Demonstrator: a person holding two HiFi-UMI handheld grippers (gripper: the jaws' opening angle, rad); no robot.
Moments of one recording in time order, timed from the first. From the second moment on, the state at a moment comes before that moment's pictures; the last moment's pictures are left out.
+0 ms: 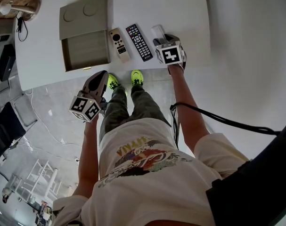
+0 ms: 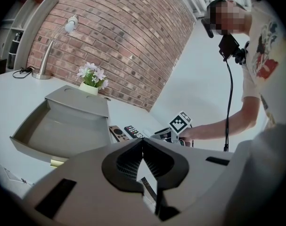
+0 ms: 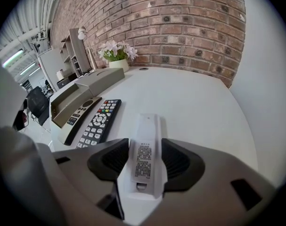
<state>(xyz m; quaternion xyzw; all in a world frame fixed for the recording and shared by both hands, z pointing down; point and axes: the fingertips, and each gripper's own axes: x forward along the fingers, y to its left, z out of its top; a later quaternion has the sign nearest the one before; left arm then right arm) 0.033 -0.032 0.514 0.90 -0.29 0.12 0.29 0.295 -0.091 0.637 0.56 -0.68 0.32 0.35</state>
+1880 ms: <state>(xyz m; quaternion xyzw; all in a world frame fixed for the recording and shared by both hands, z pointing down) 0.038 -0.035 0.448 0.92 -0.29 0.05 0.24 0.238 -0.068 0.531 0.53 -0.77 0.22 0.28</state>
